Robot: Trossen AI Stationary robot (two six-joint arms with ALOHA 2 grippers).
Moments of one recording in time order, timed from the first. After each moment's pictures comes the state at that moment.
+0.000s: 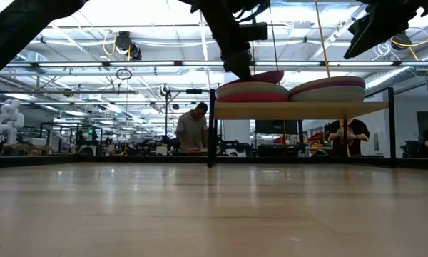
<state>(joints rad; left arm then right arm) 0.22 2.16 2.14 -0.81 -0.38 0.61 0.13 0.73 0.82 -0.92 0.31 0.11</state>
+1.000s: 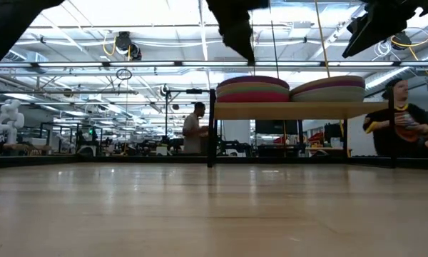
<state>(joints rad) 0.12 2.09 2.14 -0.83 -0.51 0.58 0.13 0.73 0.82 -0.91 0.31 0.08</state>
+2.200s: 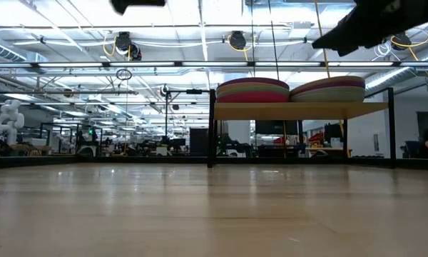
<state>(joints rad) -0.27 1.11 0.92 -0.21 -0.45 -0.01 0.23 0.71 0.42 -0.04 0.34 -0.05</state>
